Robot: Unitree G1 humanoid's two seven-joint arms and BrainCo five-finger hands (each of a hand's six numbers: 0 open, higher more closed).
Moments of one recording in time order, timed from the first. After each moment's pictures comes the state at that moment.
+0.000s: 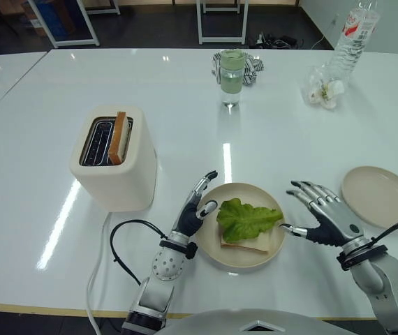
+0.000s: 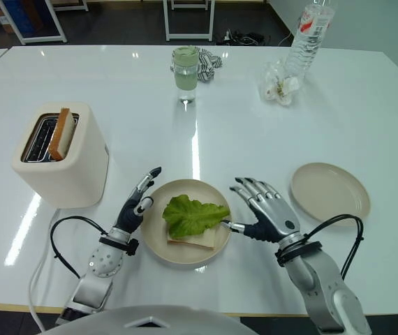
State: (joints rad) left arm 0.23 0.13 -0.25 -0.15 0.34 -0.32 0.02; right arm 0.39 -0.57 0.02 -0.47 -0.66 -0.16 0.05
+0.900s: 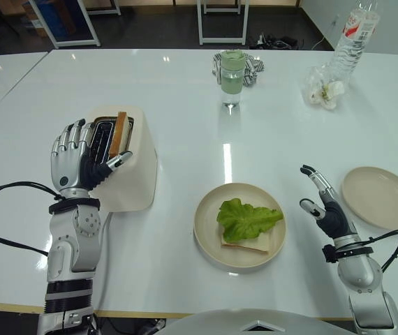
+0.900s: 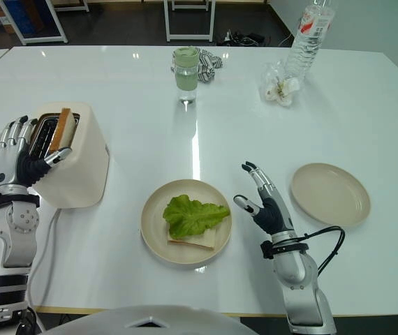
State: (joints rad) left arm -0.01 0.48 0.18 -0.09 0.84 0.09 0.14; right arm 0.36 -0.33 0.01 -0.37 -0.41 -0.16 0.03
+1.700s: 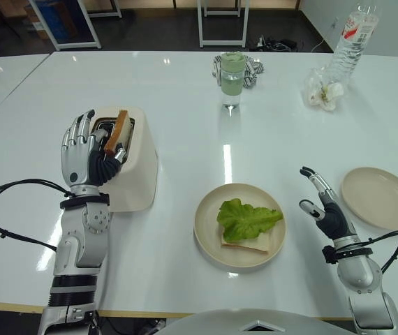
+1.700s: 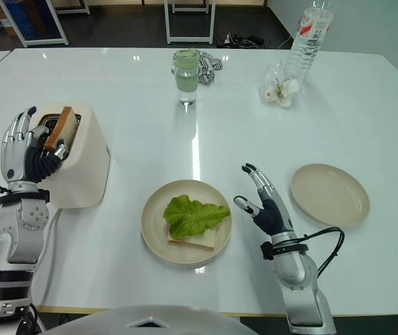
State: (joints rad) left arm -0.03 0.49 0.12 -0.08 0.76 0.04 0.26; right arm 0.36 -0.33 0.01 -0.36 -0.41 -0.16 0.03
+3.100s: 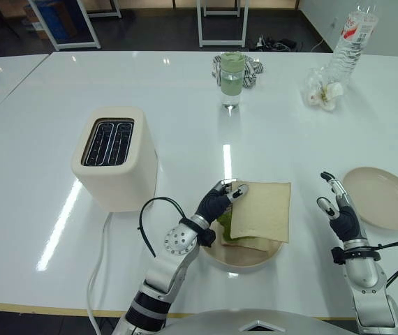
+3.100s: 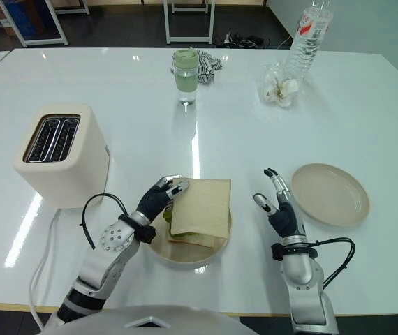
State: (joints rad) left arm 0.03 0.13 -0.38 -0.23 -0.18 0.23 -0.20; right arm 0.36 -0.30 -0.07 -0.23 -0.38 -0.17 -0.04
